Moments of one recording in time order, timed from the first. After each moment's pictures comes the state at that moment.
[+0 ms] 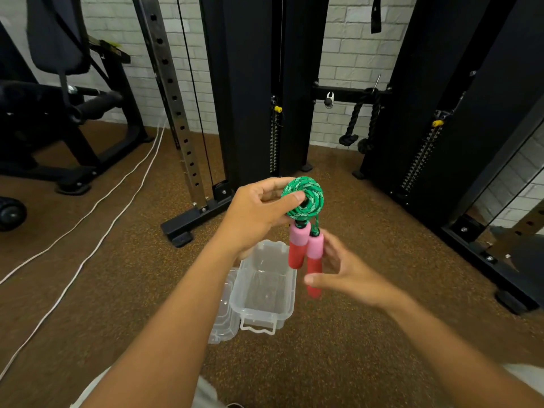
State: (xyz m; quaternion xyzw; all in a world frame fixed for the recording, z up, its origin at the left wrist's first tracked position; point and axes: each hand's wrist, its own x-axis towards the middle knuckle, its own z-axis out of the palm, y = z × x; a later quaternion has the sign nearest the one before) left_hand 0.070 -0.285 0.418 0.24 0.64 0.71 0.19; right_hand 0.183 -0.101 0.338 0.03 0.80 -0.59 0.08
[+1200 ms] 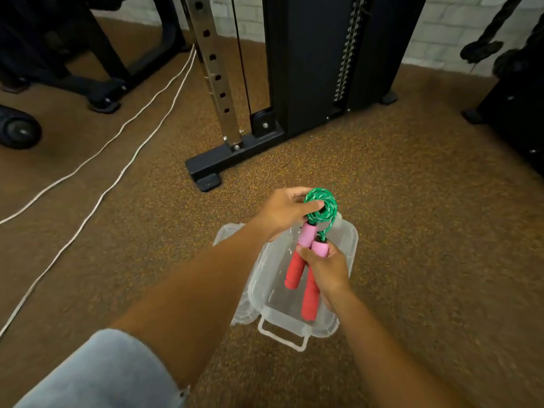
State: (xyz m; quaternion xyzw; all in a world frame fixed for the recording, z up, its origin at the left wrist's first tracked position) left_hand -0.128 -0.238 0.143 0.03 0.74 0.61 0.28; right_hand -0.015 -0.148 0.073 0.33 0.64 -0.70 0.02
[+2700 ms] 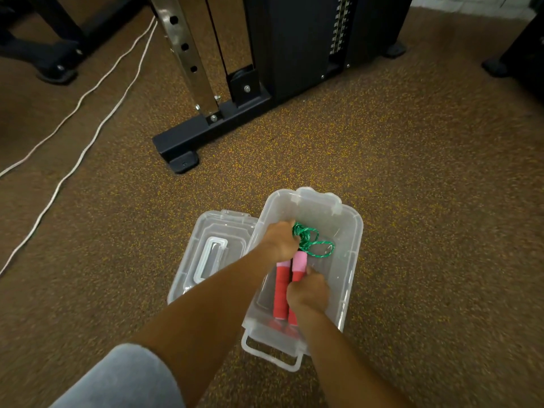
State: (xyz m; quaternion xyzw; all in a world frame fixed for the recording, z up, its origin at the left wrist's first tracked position) left_hand -0.133 -0.220 -0.005 0.10 0.92 0.20 0.33; right_hand -0.020 -0.175 -0.034 0.42 0.78 -0.41 0.18
